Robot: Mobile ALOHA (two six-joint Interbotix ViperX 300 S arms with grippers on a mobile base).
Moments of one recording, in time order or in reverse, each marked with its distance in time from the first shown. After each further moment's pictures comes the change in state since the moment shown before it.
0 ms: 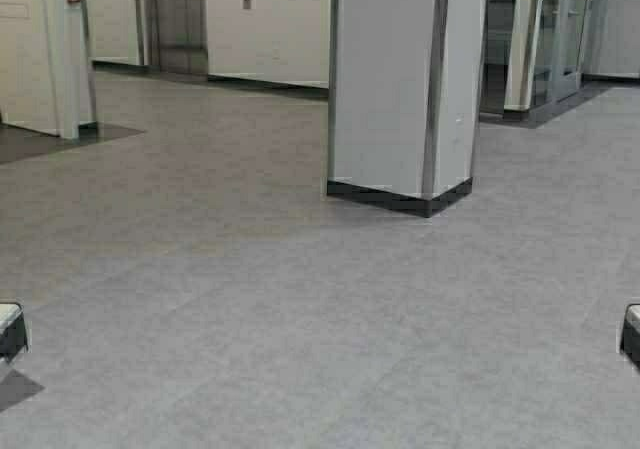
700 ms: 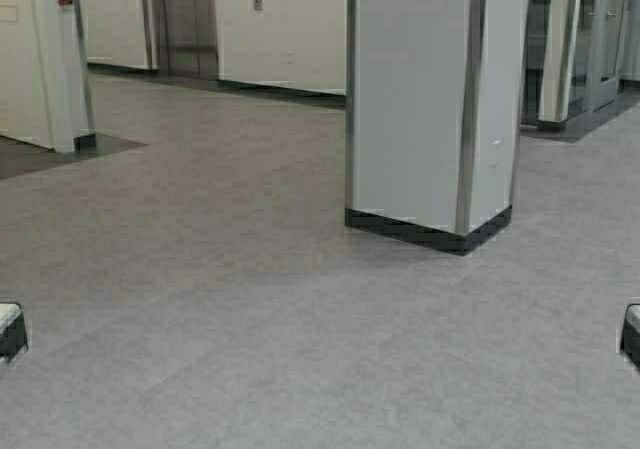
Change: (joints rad) left arm 0.000 -0.003 0.009 0.000 0.000 0.003; right arm 0.002 0.005 -0.008 0.000 0.000 0.009
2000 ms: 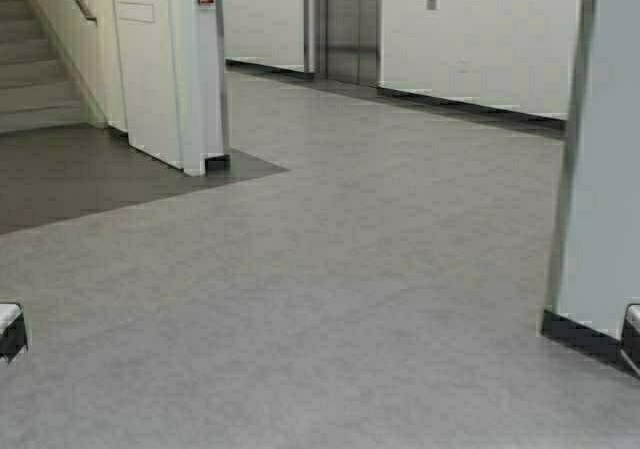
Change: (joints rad) left arm 0.000 0.017 -0.002 0.000 -0.003 -0.025; right arm 0.002 -0.028 0.021 -0.002 -0.002 -0.002
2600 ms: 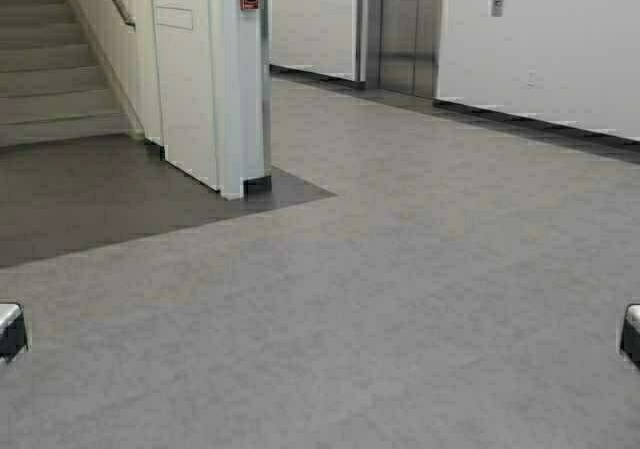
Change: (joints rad) left arm 0.000 0.005 0.000 0.002 -0.003 0.000; right arm 0.002 -0.002 0.009 -0.002 0.000 0.000
